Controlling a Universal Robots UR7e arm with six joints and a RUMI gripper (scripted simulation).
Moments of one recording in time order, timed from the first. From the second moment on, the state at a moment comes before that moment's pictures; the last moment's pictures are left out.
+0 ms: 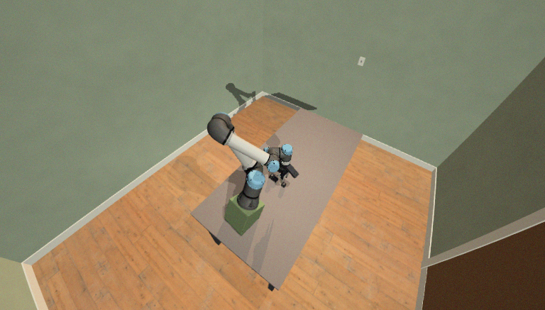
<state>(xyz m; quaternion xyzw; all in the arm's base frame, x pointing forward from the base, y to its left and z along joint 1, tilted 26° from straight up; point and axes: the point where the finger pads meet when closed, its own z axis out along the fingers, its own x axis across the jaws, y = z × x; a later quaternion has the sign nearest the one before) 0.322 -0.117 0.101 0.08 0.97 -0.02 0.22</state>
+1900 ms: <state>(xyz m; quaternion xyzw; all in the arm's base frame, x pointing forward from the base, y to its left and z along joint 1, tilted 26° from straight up) 0.336 -0.119 0.072 0.08 0.97 -0.02 0.22</state>
